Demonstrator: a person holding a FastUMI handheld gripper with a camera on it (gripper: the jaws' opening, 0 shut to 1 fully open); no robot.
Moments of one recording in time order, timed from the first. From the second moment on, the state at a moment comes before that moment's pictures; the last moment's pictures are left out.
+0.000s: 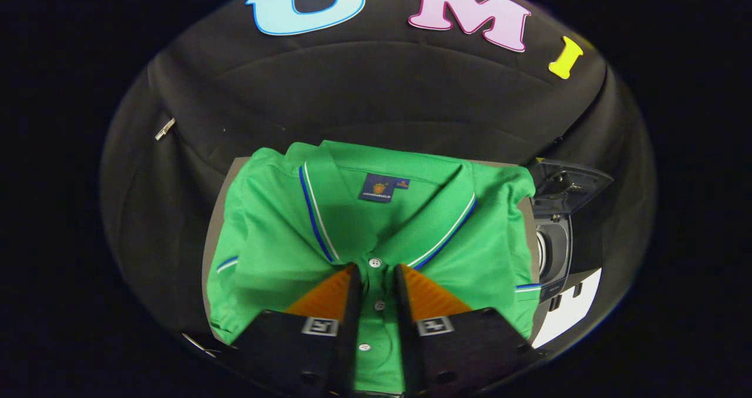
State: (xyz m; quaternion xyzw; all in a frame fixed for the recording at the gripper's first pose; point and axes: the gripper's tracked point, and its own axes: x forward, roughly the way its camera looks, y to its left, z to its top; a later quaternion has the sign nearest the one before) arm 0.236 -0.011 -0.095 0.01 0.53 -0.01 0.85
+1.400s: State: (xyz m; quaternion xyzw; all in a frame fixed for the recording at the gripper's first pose) arm 0.204 -0.009 0.025 -0.08 0.18 -0.01 0.98
